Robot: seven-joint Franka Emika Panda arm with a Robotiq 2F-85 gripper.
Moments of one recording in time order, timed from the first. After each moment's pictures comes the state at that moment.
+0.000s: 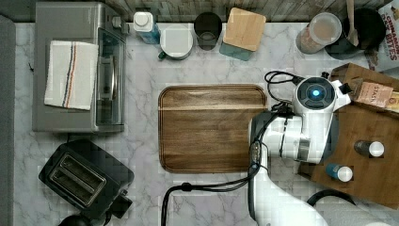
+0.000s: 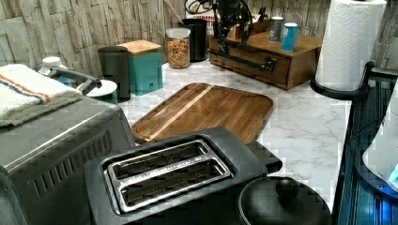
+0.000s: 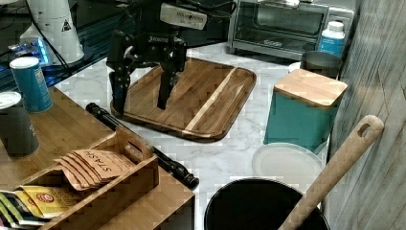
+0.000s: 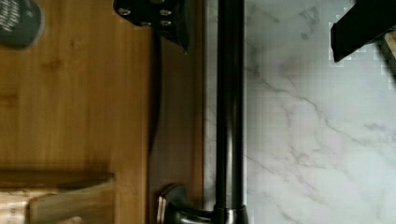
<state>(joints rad) -0.19 0.29 -0.22 -2.04 -0.35 0.75 -0.59</state>
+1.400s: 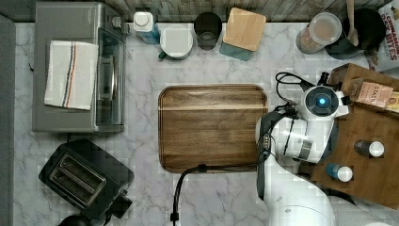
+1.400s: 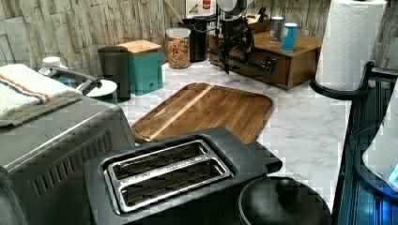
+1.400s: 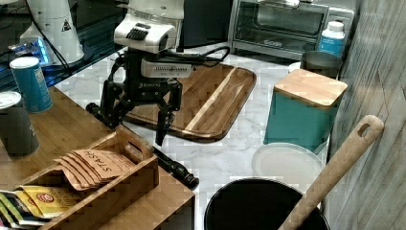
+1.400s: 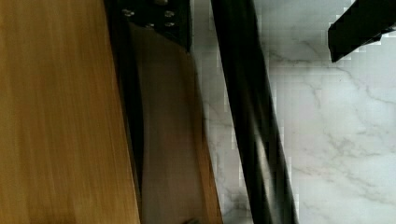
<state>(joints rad) -0.25 0.43 -0.23 -2.04 -0.24 0.91 -0.50</state>
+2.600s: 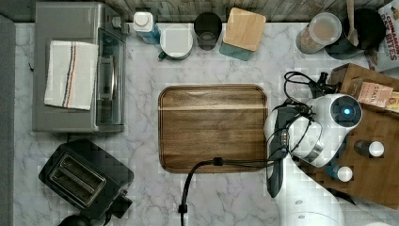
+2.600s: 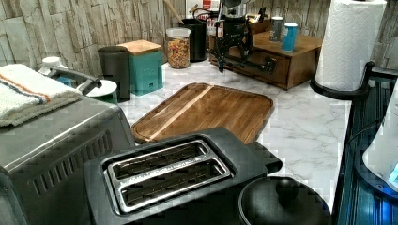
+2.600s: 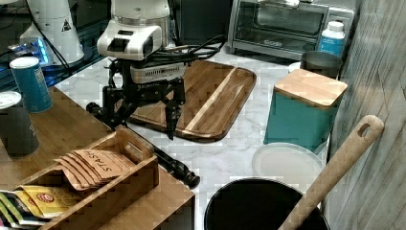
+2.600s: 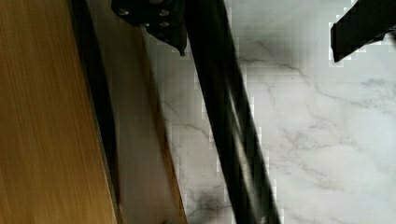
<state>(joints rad) -0.37 0.42 -0.13 -2.04 0.01 0.92 -0.67</state>
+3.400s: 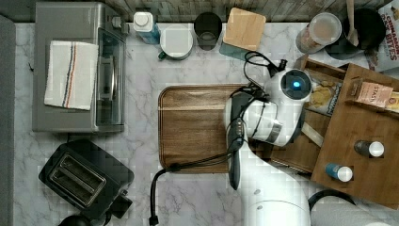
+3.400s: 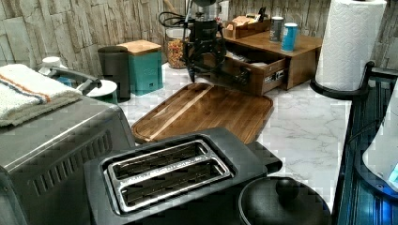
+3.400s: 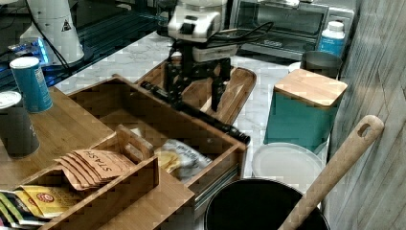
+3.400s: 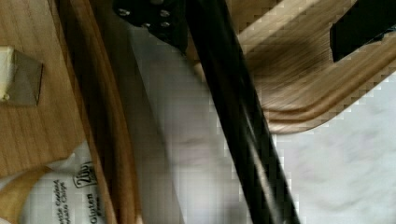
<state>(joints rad) -0.23 0.42 -0.02 -2.00 0.02 0.82 -0.42</state>
